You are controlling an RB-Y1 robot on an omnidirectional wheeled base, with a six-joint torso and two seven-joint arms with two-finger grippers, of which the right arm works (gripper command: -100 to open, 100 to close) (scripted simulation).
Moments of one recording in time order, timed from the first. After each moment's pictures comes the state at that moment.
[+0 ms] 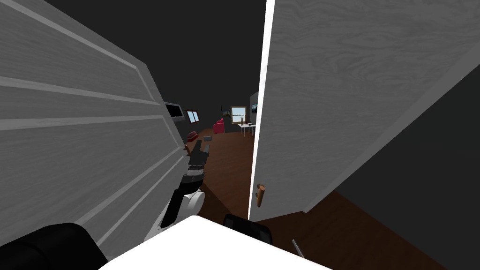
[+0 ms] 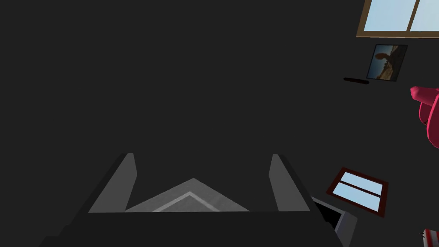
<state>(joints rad) 0.70 -0.08 -0.13 -1.14 0.76 -1.32 1.09</state>
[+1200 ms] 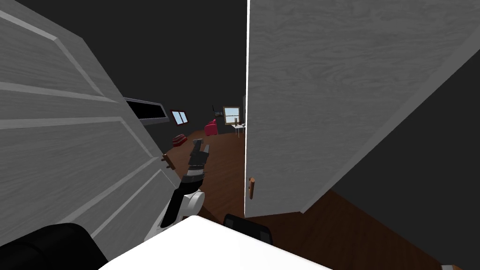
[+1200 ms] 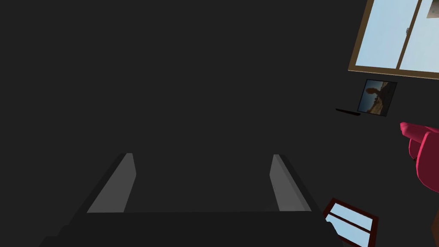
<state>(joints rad) 0.74 -0.10 -0.05 -1.11 0.77 -1.40 1.14</state>
